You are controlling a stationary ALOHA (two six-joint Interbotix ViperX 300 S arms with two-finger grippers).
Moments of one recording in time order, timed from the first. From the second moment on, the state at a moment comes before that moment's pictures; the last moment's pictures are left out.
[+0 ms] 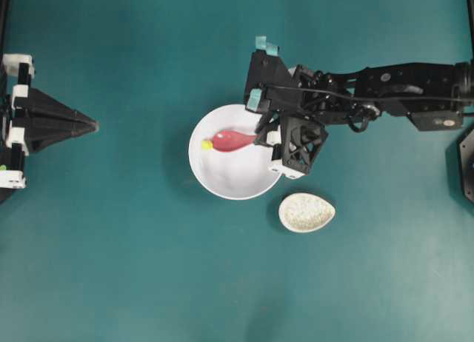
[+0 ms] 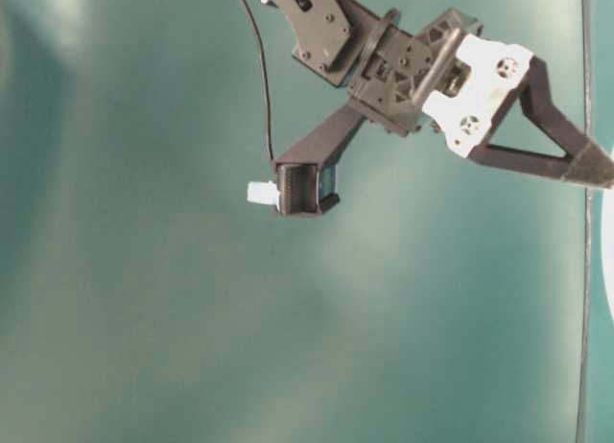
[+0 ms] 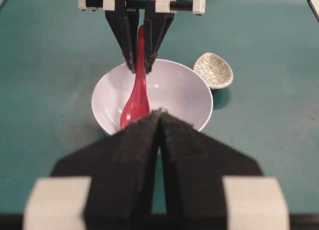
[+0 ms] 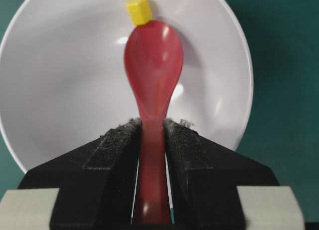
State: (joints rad) left arm 0.03 -0.97 1.18 0.01 -0.04 -0.02; right arm -0.13 0.02 0.53 0.21 0.33 -0.06
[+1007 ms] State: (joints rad) left arm 0.03 -0.97 1.18 0.01 -0.04 -0.02; right arm -0.07 0.02 0.54 0.21 0.31 -0.07
